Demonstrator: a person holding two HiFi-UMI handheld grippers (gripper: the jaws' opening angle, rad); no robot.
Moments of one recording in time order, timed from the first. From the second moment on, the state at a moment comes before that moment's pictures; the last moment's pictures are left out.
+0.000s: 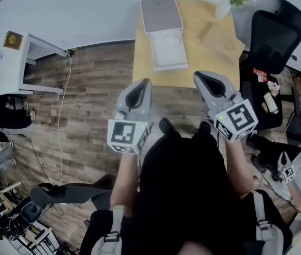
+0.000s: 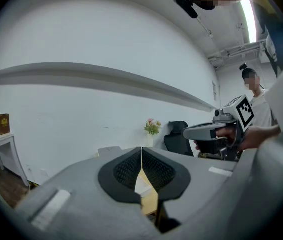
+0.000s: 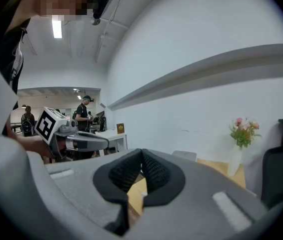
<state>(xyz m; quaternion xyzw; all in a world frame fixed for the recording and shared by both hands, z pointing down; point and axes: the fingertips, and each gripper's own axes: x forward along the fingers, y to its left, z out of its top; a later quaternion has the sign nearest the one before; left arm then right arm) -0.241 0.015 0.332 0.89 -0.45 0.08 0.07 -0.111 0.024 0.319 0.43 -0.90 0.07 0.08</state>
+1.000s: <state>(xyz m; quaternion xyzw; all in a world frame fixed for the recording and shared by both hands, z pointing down) -0.139 -0.072 0.400 0.90 -0.40 0.15 0.13 -0.037 -0.053 0.367 0.44 -0.89 0.14 0.08</state>
